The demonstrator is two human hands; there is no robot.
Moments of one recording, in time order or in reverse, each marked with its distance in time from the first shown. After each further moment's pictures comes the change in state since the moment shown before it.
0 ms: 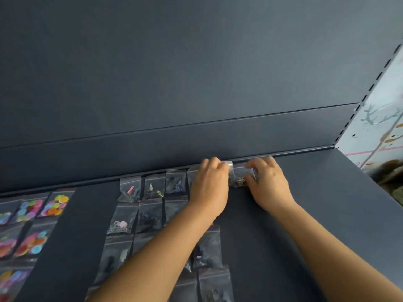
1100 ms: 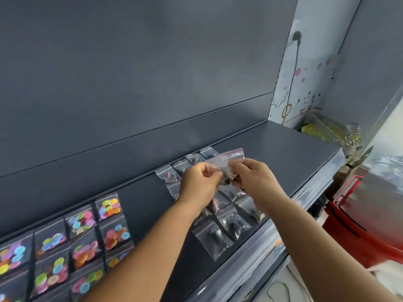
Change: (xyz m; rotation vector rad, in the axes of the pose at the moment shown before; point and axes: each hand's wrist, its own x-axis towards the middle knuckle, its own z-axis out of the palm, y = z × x) left_hand -0.127 -0.133 -0.122 -1.001 -0.346 -0.056; right_hand -0.170 -0.217 0.034 0.688 0.326 0.521
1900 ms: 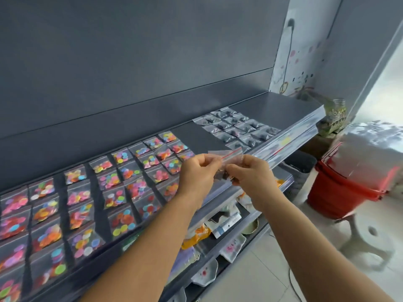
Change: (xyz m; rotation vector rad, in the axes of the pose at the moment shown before) left_hand -0.266 -0.024 -0.130 -0.184 -0.002 -0.032; right_hand -0.299 0.004 0.077 0.080 0.019 -0.008
